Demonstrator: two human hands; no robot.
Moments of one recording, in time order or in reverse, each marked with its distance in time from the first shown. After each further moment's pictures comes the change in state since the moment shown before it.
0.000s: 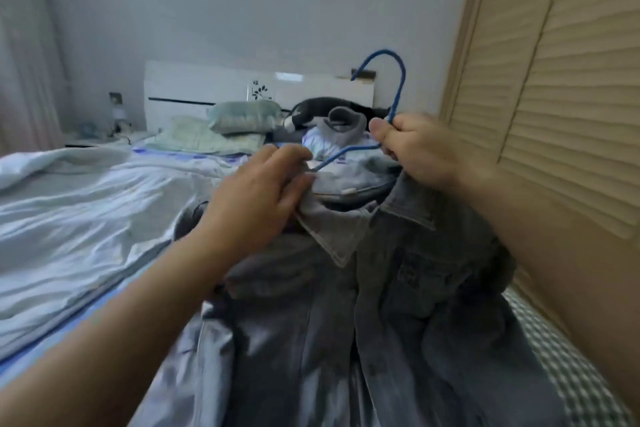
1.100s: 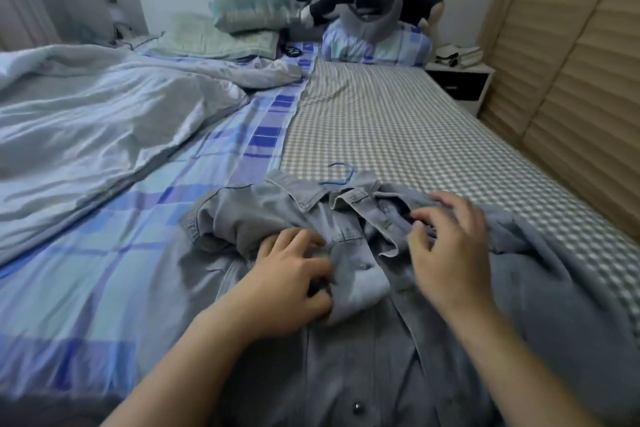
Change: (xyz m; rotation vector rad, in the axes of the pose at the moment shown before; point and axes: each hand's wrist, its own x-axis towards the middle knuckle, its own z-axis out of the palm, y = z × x) left_hand -0.185 -0.039 0.139 0.085 -0.740 -0.095; right_hand -0.191 0.137 0.211 -0.133 0.301 0.219
